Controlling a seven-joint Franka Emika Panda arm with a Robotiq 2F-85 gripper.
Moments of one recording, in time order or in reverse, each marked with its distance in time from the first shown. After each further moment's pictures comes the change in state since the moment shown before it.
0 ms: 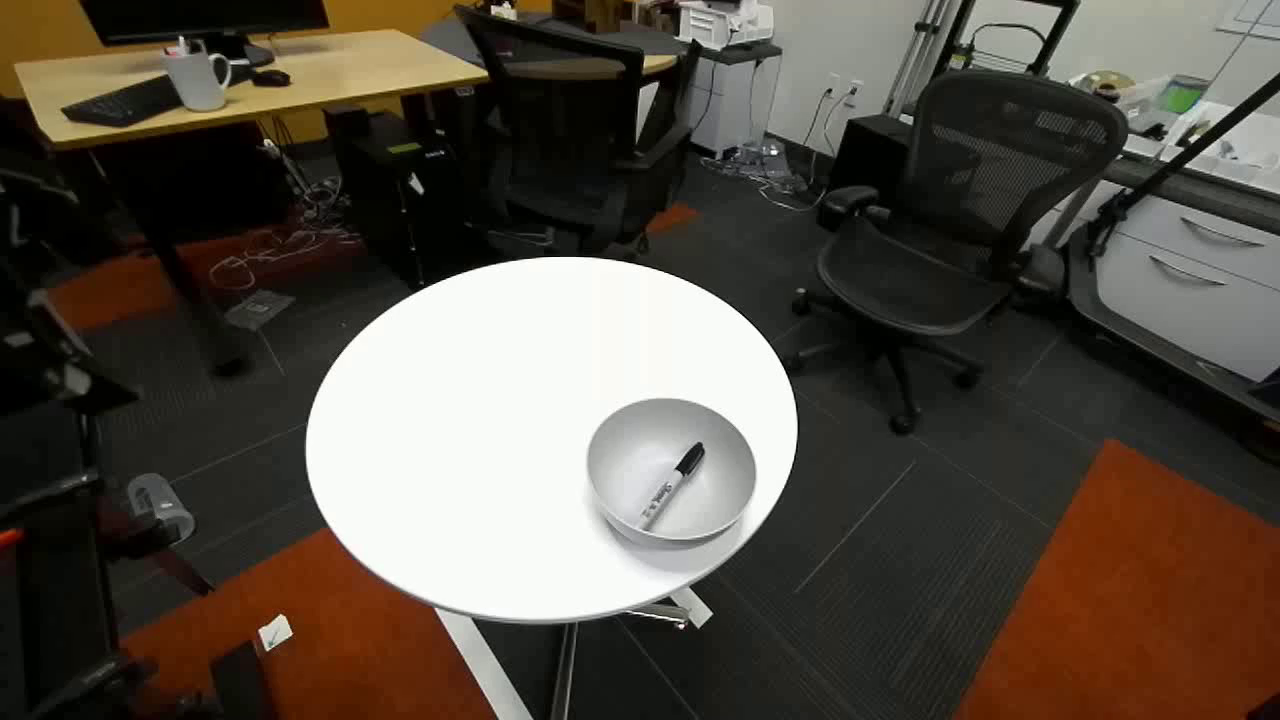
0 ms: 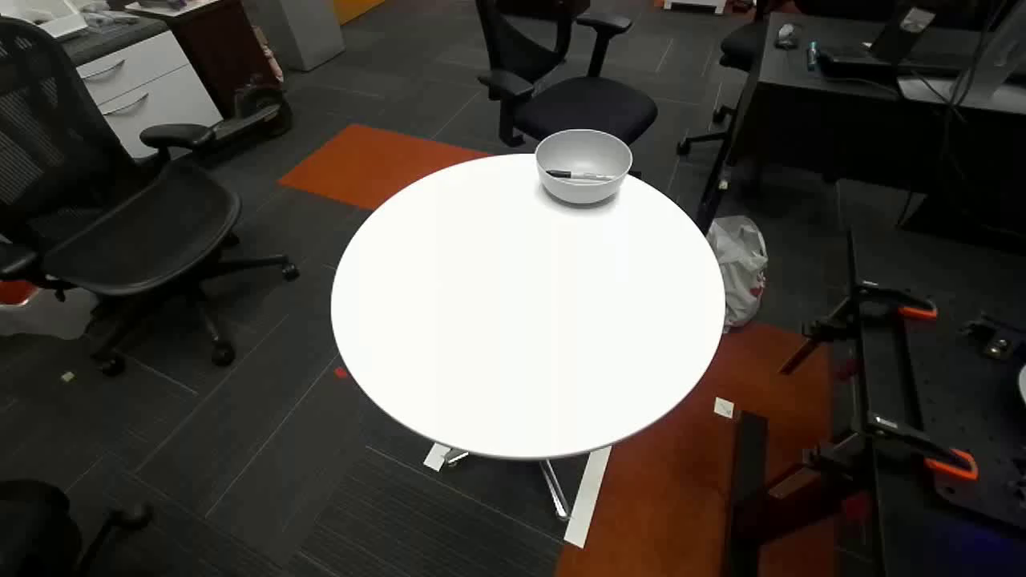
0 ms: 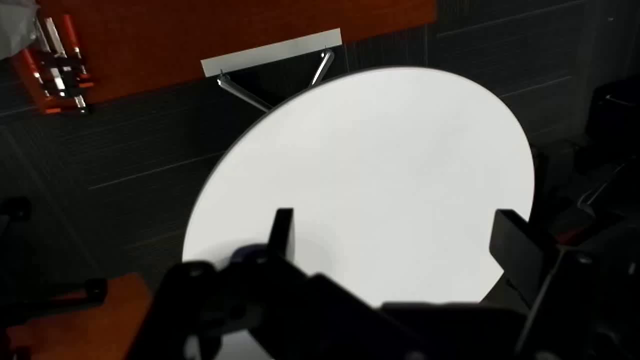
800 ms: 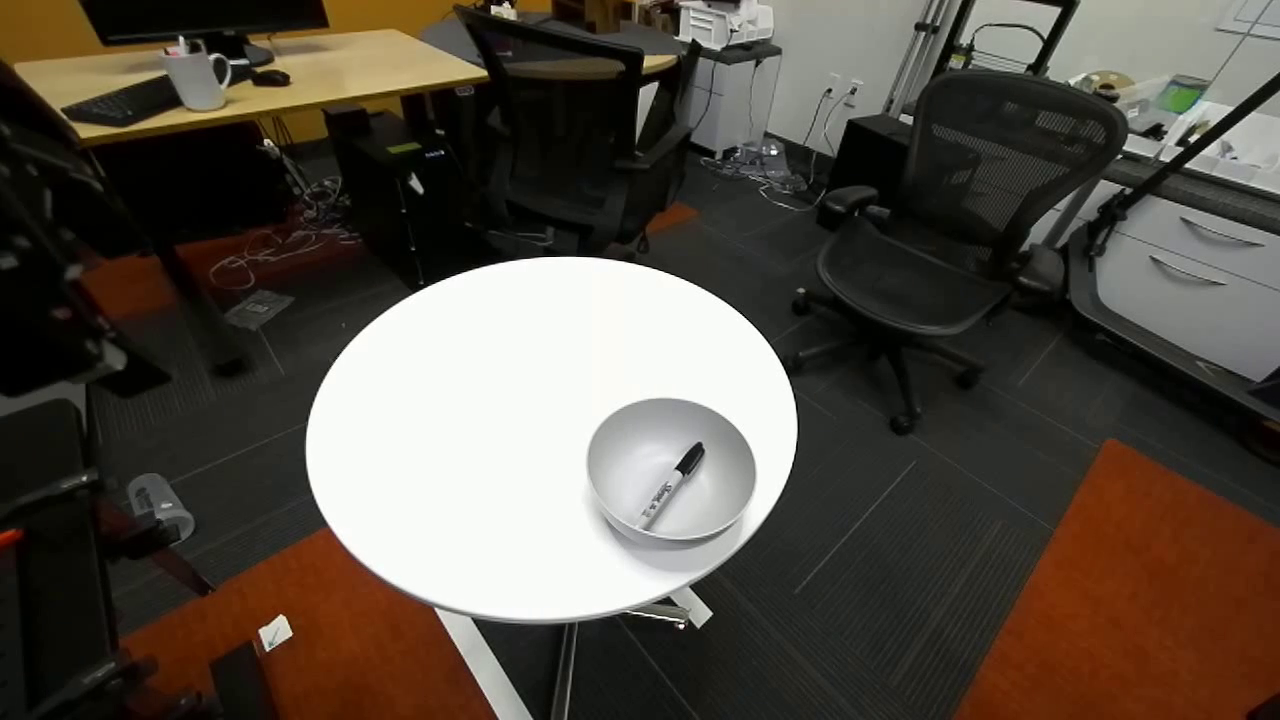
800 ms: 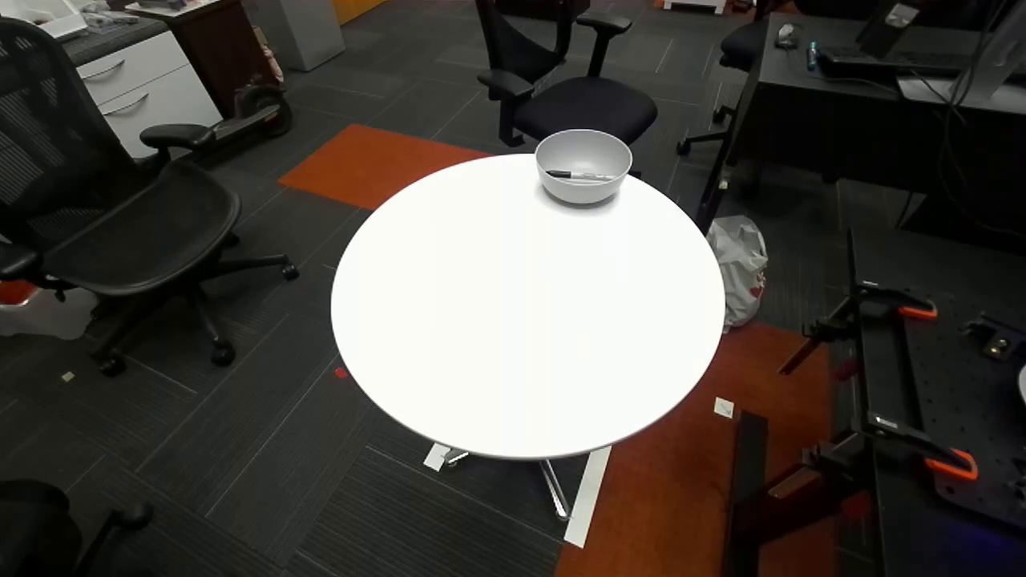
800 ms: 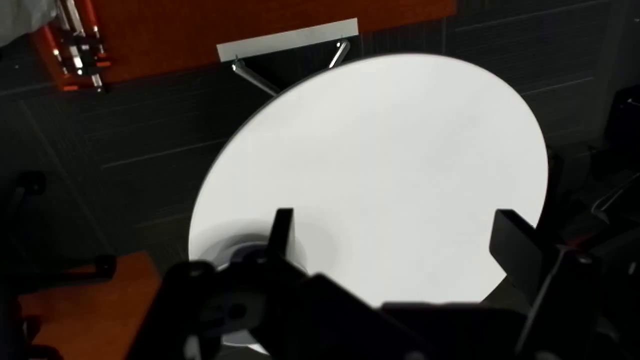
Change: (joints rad) arm 0.000 0.031 0.034 0.022 -0.016 0.037 -0.012
